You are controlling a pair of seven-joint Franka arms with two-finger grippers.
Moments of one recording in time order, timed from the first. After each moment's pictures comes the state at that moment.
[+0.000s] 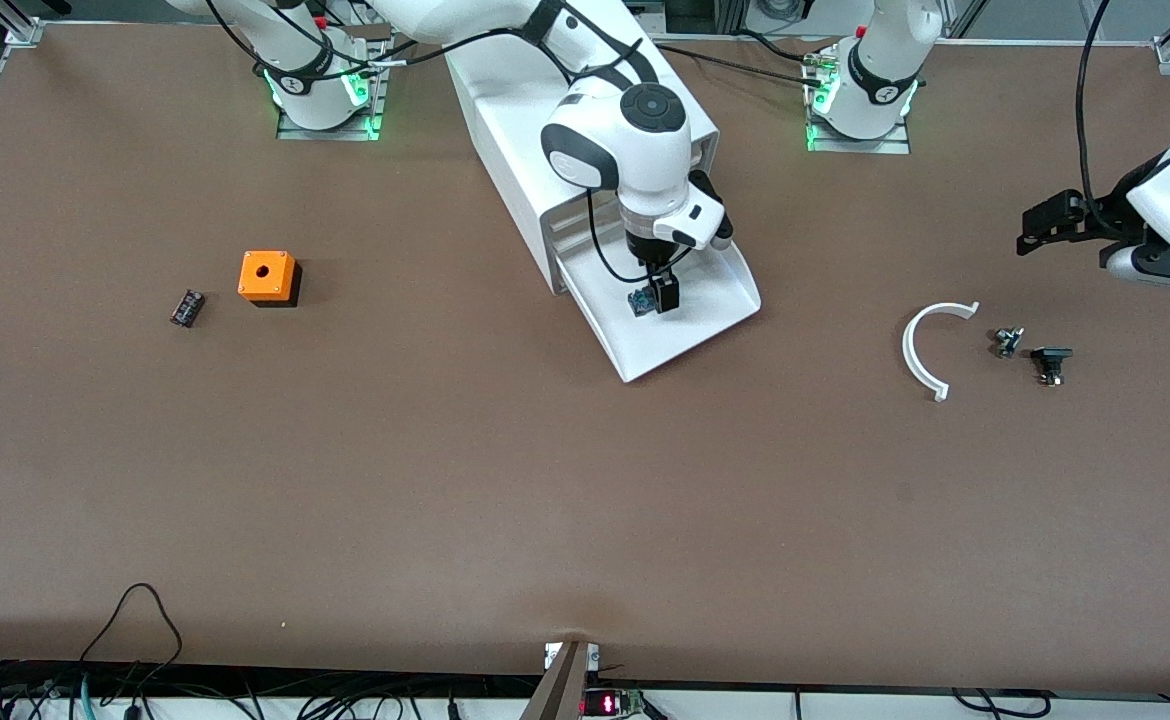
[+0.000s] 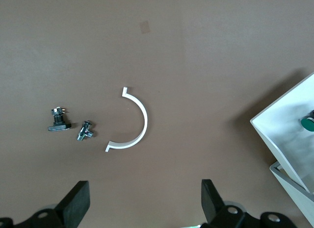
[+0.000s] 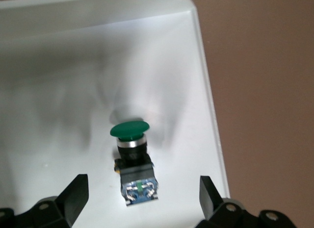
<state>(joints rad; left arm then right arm) 0.02 -0.02 0.01 -1.72 -0.03 1.60 0.17 0.85 0.75 0.17 -1.31 -0.26 2.21 -0.75</state>
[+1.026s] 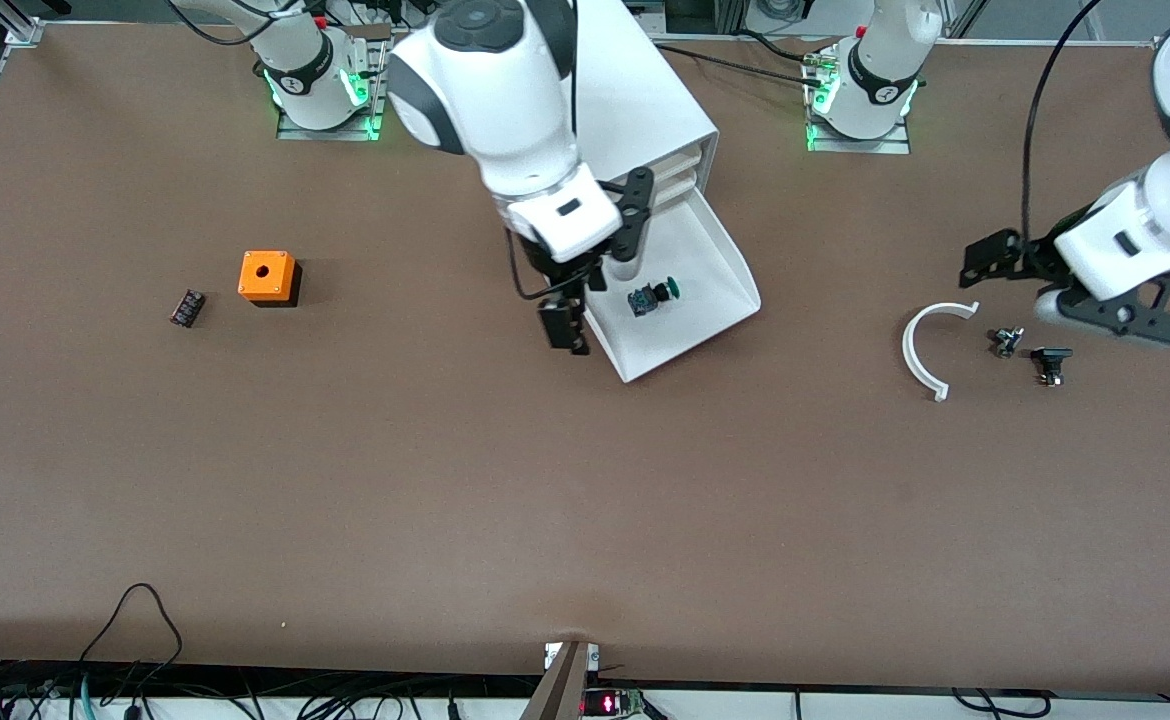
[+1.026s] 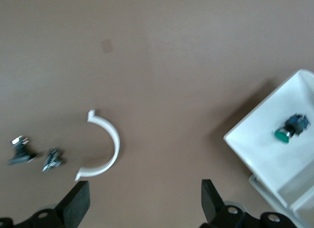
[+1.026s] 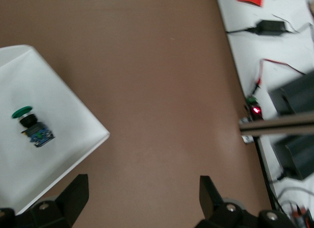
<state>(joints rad) -0.03 0.13 -0.03 -1.65 -0.12 1.69 0.15 0.61 0.50 0.15 -1.25 -0.14 2.15 -0.52</state>
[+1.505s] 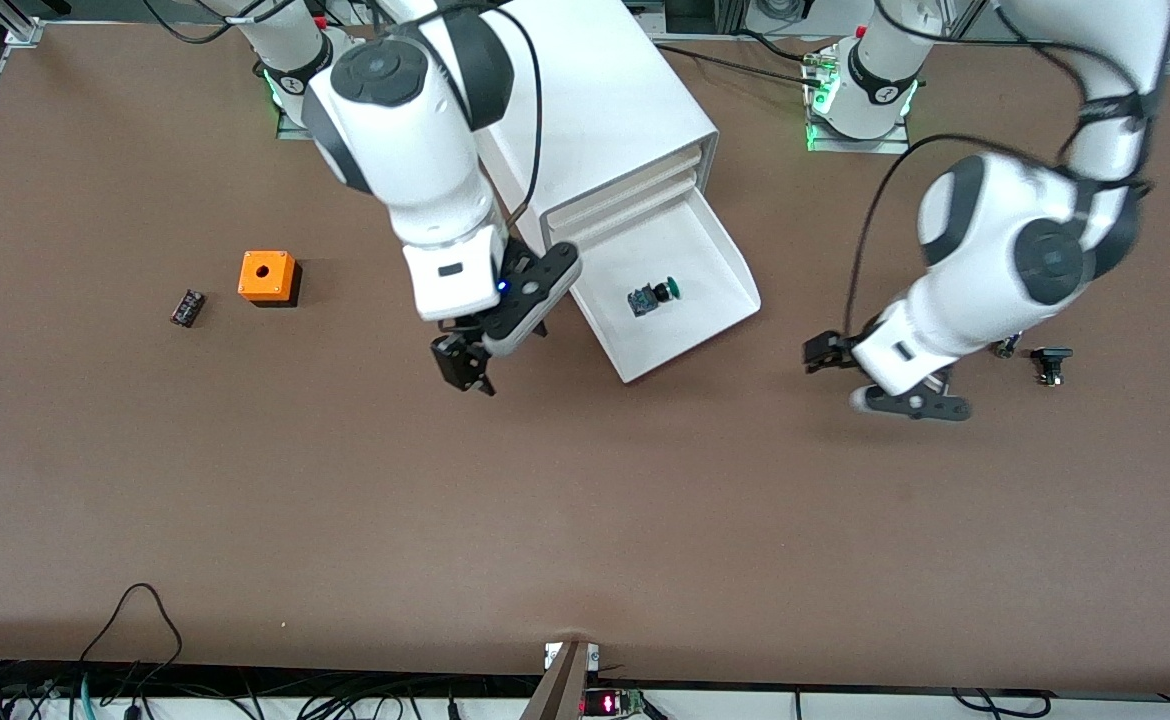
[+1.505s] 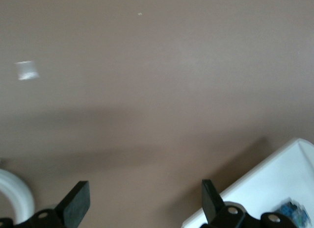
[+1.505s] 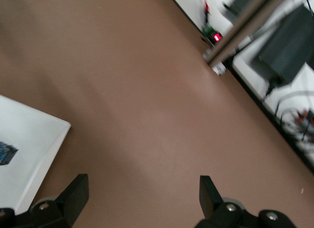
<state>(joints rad) -0.17 0.35 -0.12 -1.82 -0.13 2.20 -0.16 0.48 0.48 0.14 -1.32 -0.14 2.13 -0.20</state>
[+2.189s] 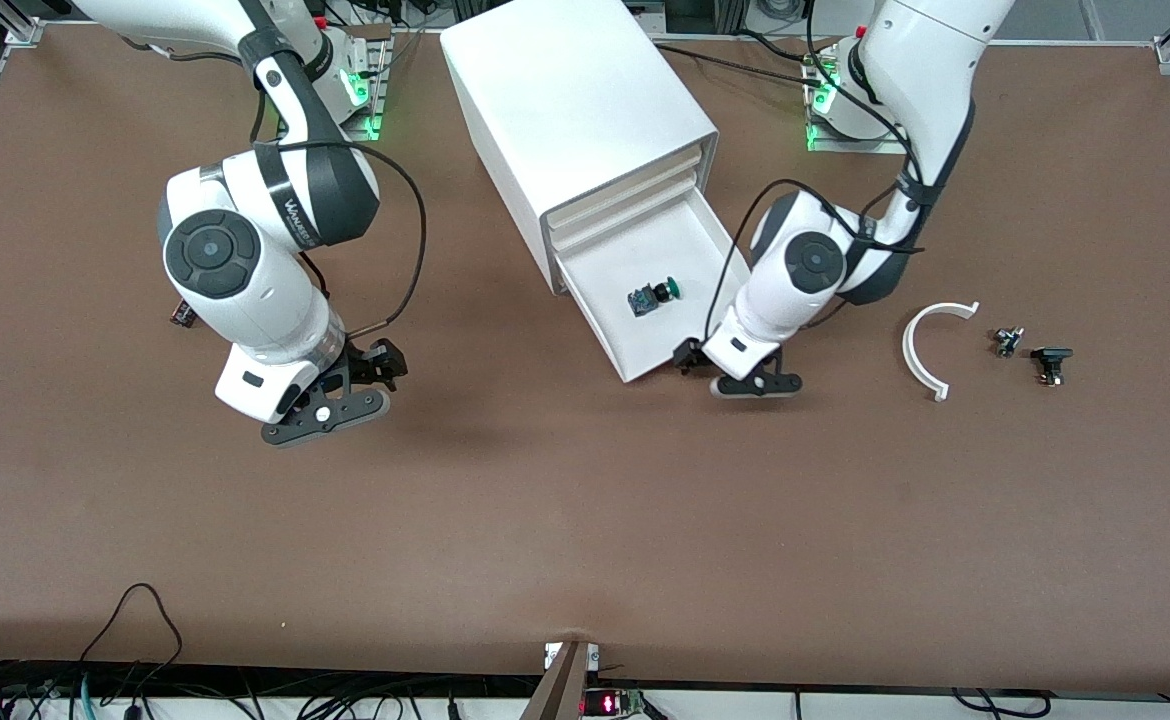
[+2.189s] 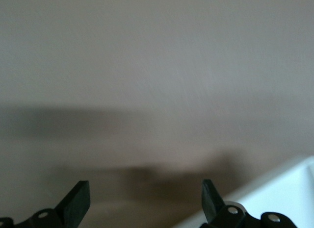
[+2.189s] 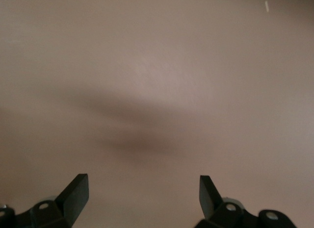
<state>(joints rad) -0.34 0.50 -0.19 -2.00 -0.13 2.61 -0.51 0.26 0.47 0.13 -1.48 -0.14 1.94 0.20</state>
